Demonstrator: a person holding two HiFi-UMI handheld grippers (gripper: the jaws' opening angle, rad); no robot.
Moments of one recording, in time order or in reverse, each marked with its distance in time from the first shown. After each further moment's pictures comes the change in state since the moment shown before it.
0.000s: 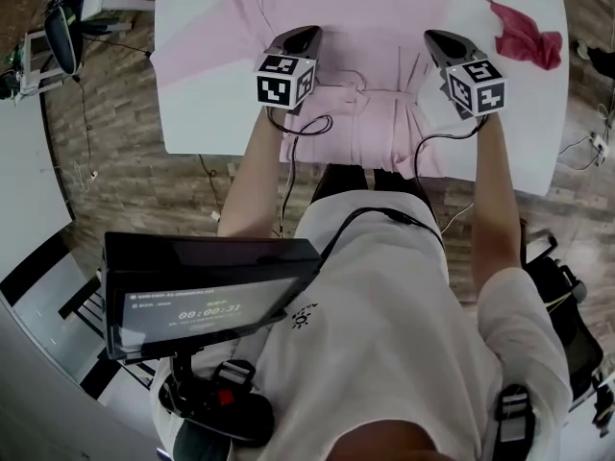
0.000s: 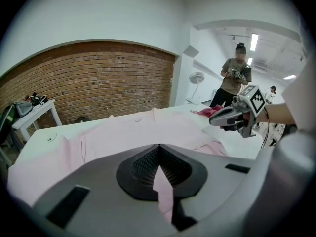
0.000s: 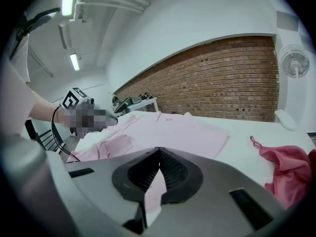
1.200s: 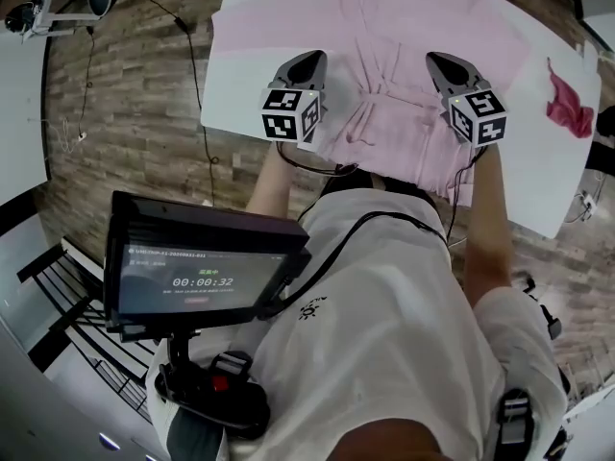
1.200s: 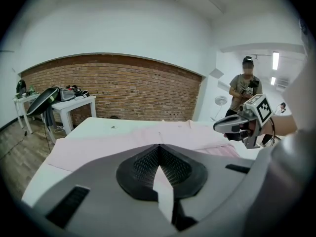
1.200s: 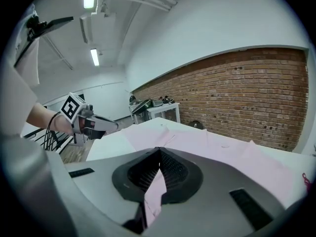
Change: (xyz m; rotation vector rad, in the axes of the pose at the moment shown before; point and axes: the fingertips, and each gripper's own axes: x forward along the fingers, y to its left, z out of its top) left arm -0.159 0.130 -0.058 -0.223 -0.177 0.203; right arm 0.092 0.175 0.082 -0.157 -0.036 0.142
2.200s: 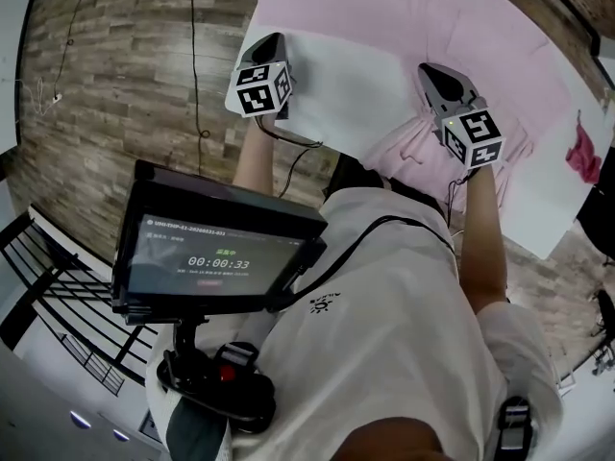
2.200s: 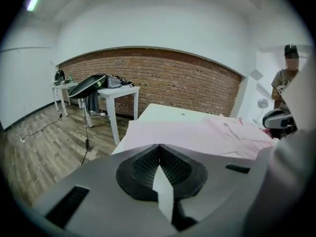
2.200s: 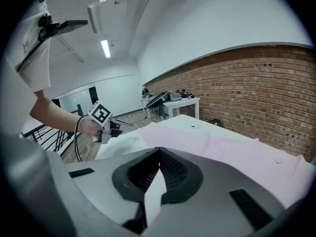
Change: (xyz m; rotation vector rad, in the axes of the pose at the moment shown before) left arm -0.044 0.262 -0.083 -0.201 0.051 0.325; right arm 0.135 0.127 0.025 -0.082 0.078 0.136
